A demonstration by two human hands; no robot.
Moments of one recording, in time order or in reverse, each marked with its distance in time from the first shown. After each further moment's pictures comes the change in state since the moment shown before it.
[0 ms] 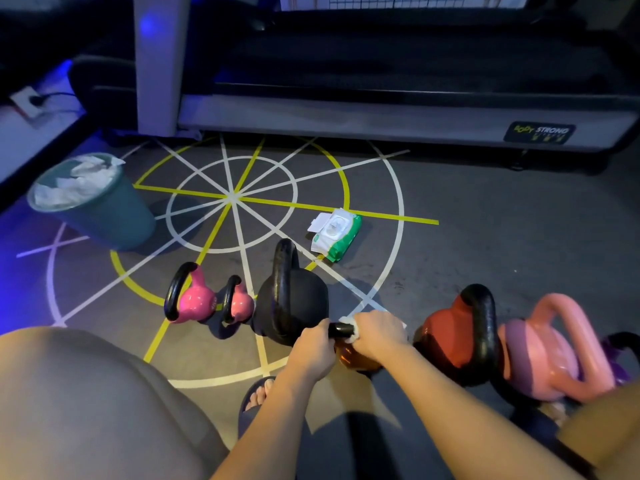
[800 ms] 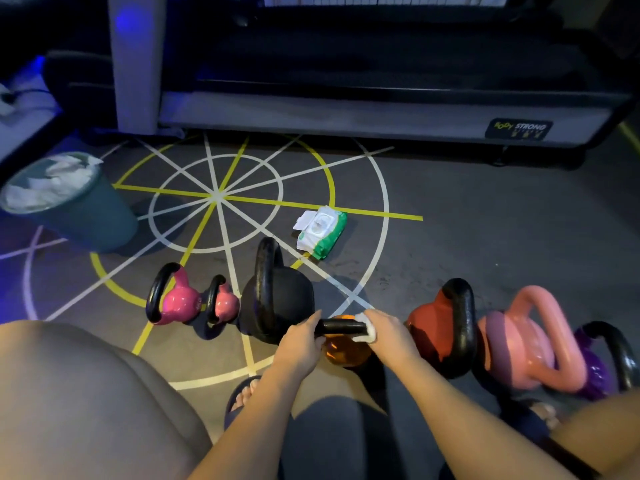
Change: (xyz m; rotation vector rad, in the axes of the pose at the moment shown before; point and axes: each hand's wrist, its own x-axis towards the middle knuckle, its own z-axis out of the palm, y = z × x) left_hand 0.011 -0.002 0.008 0.062 0.015 0.034; right_hand -0.017 0.049 0.017 0.346 0.075 0.030
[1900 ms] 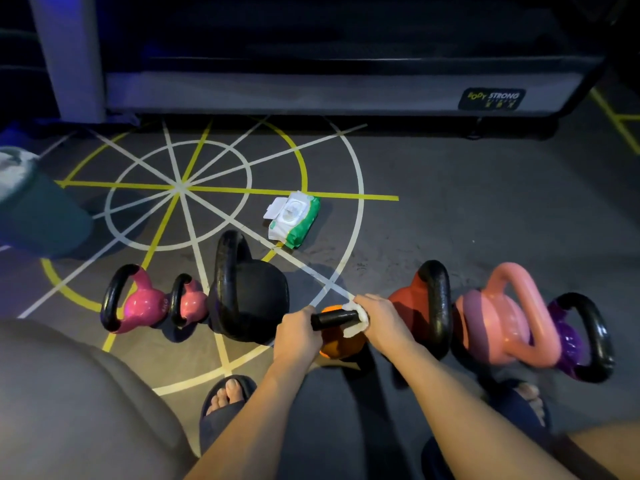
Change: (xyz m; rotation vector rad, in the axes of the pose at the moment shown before) left_hand 0.021 0.039 0.034 0.060 0.091 -0.036; right_hand 0.006 0.040 -0.004 0.178 0.159 -0.102
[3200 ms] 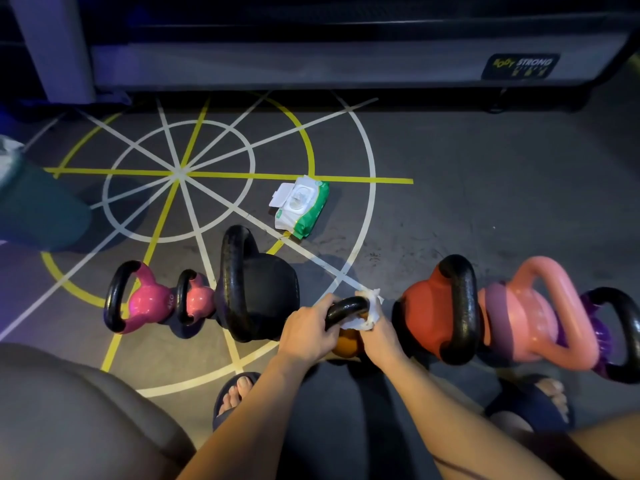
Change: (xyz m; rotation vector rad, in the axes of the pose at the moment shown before) left_hand 0.023 -0.021 0.000 -0.021 -0.091 0.287; right_hand 0.002 -0.010 0.051 0.385 -0.043 0.399
